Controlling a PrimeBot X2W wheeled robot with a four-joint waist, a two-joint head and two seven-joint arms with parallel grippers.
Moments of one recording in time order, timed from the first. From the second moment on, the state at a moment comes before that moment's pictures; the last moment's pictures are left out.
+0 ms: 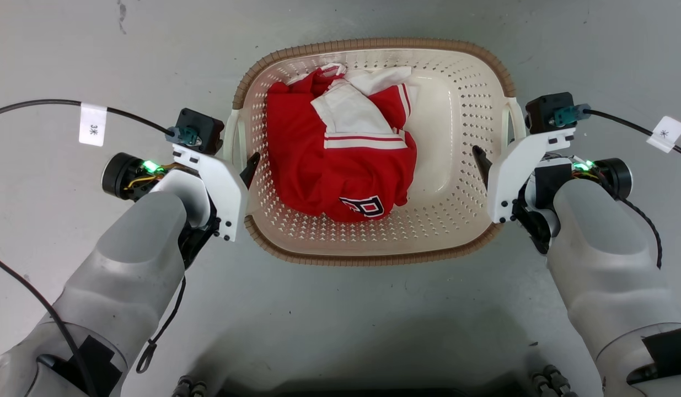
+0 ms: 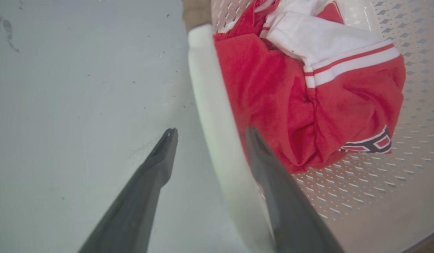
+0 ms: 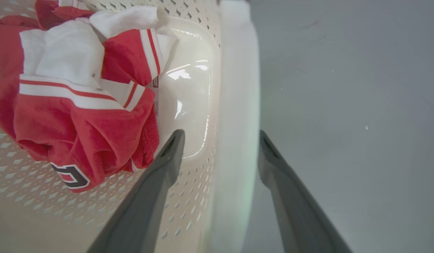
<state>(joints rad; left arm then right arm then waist) -0.99 0.31 -0.92 1.04 -0.76 -0.13 -0.04 -0.93 -0.05 0.13 1.12 0.14 0.13 0.12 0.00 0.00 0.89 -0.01</state>
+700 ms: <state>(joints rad) -0.99 0.33 -1.11 1.01 -0.95 -0.13 -0.03 -0.98 -0.05 0.20 1.24 0.15 0.13 0.10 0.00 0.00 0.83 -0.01</state>
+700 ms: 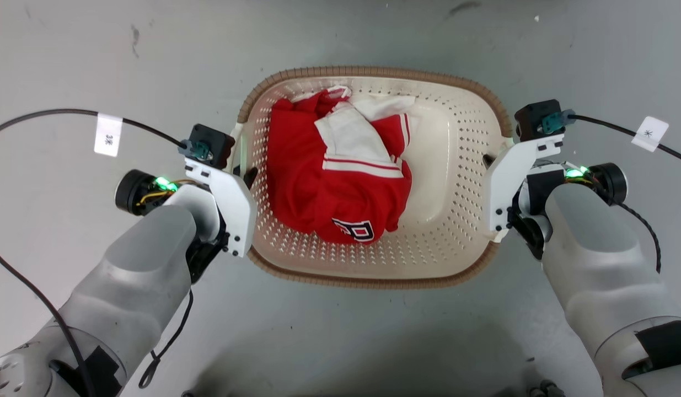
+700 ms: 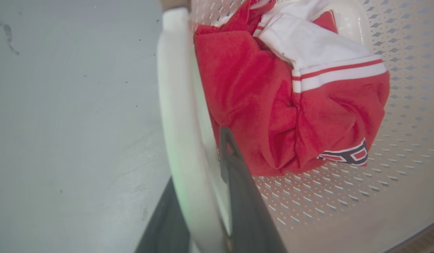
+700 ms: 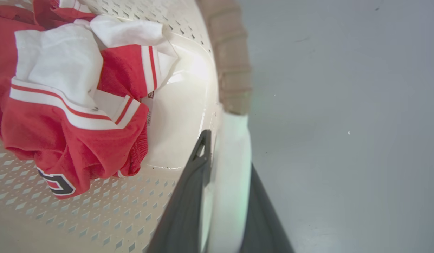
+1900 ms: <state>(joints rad) -0.78 0.54 -1.28 0.62 -1.23 -0.12 0.63 -0.83 -0.05 0.58 1.15 0.46 0.13 0.83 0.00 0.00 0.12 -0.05</state>
